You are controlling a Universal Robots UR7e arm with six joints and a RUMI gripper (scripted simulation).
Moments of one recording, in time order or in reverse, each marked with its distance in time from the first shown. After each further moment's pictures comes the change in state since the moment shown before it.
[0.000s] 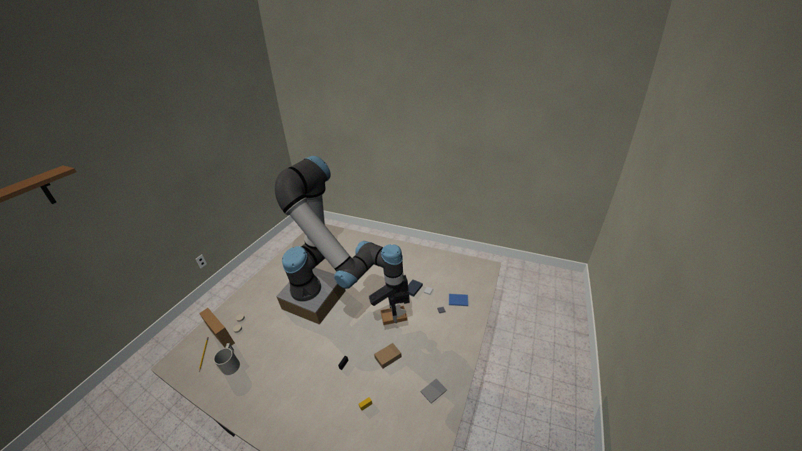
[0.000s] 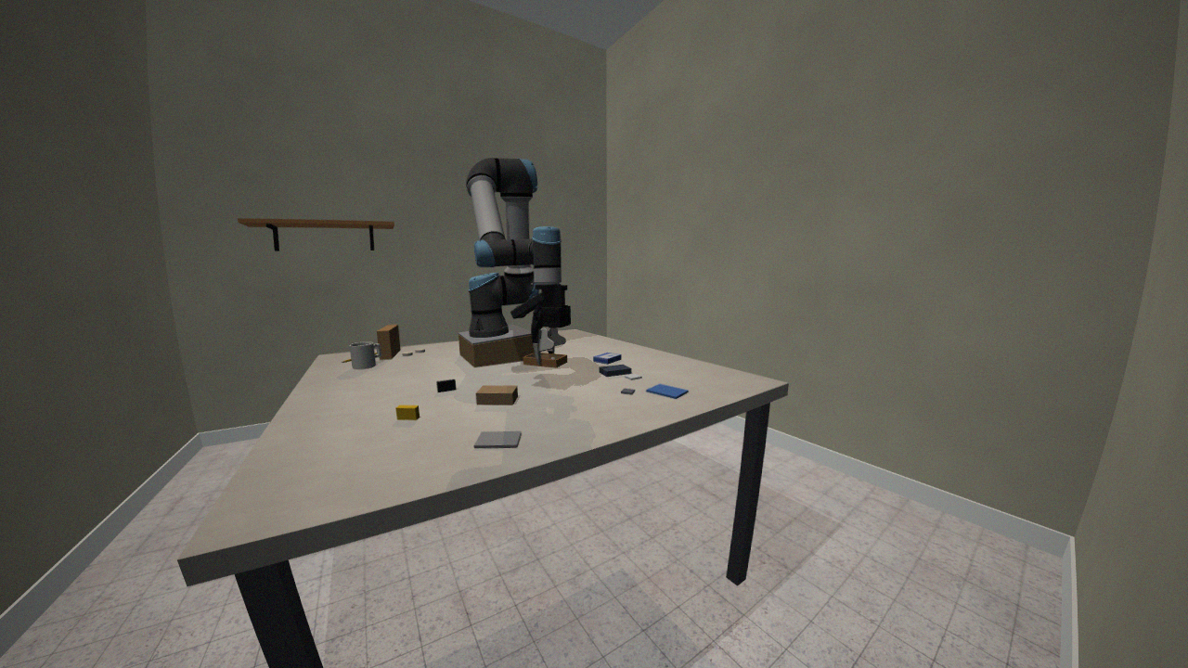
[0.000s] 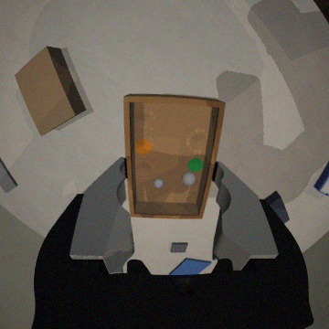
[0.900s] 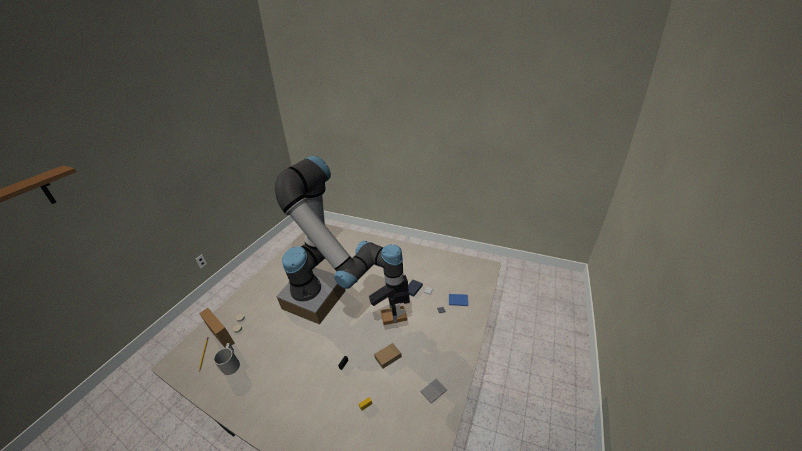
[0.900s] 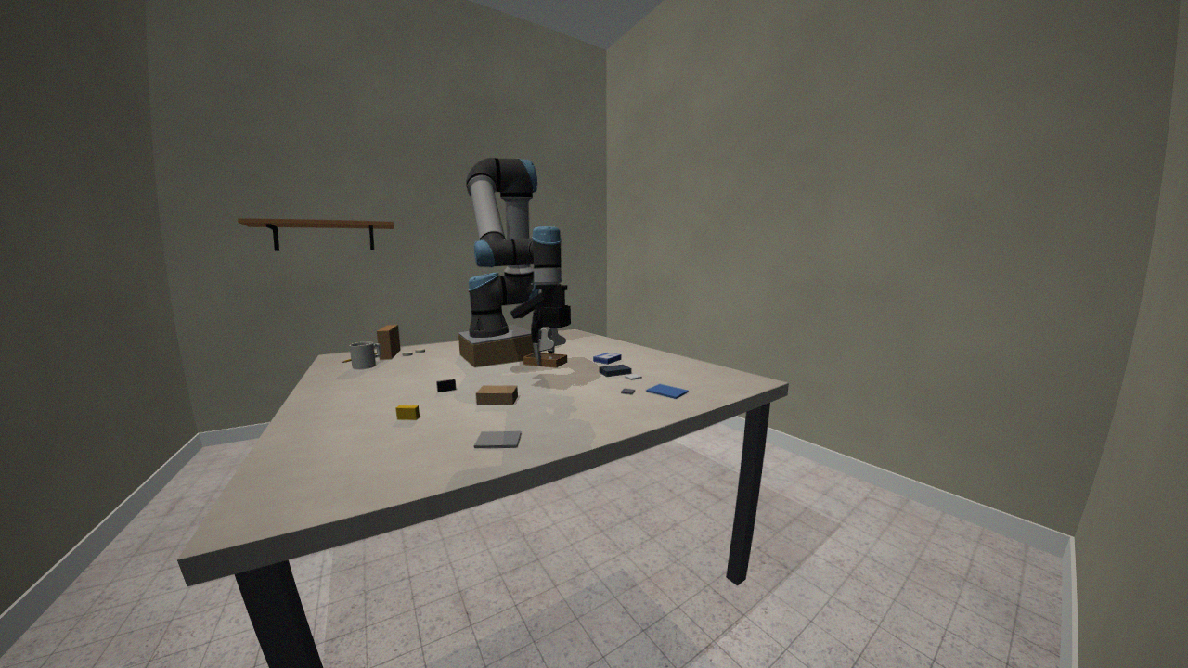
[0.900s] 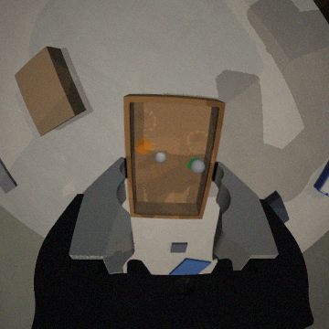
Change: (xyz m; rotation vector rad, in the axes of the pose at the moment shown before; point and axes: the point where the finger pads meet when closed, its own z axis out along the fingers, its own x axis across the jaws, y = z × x) arm 0.000 0.000 0.000 0.001 0.003 0.000
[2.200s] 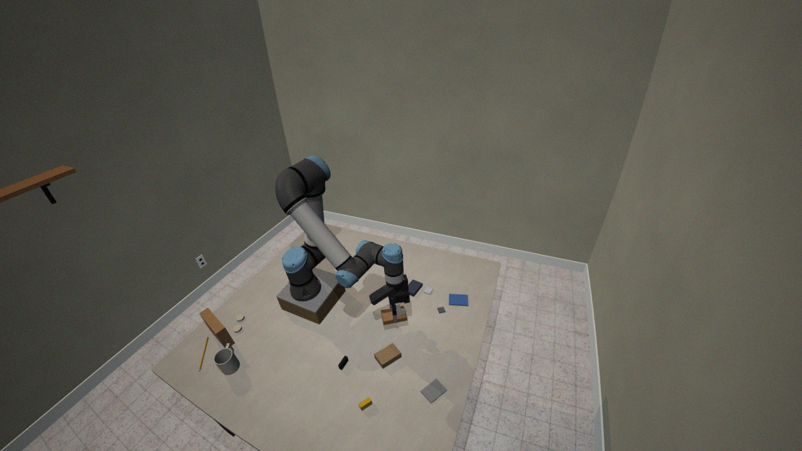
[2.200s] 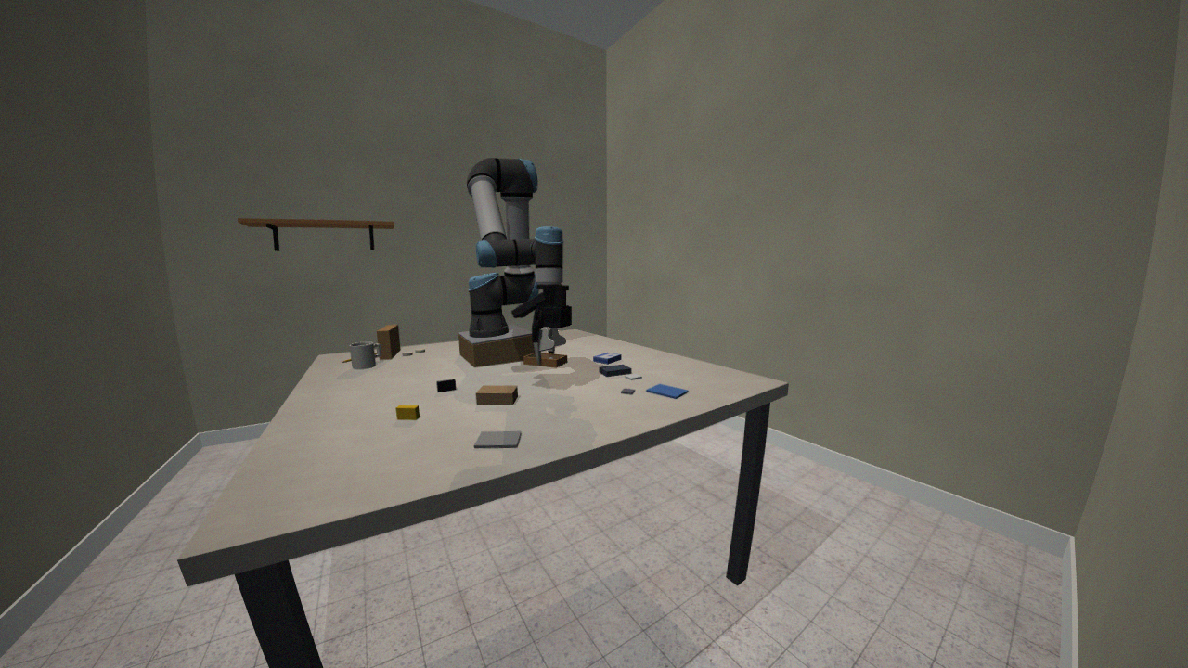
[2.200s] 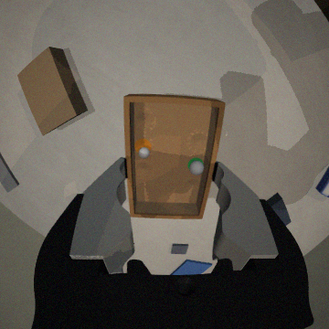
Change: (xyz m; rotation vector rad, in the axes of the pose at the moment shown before) arm 0.000 0.000 0.000 0.010 -0.021 0.000
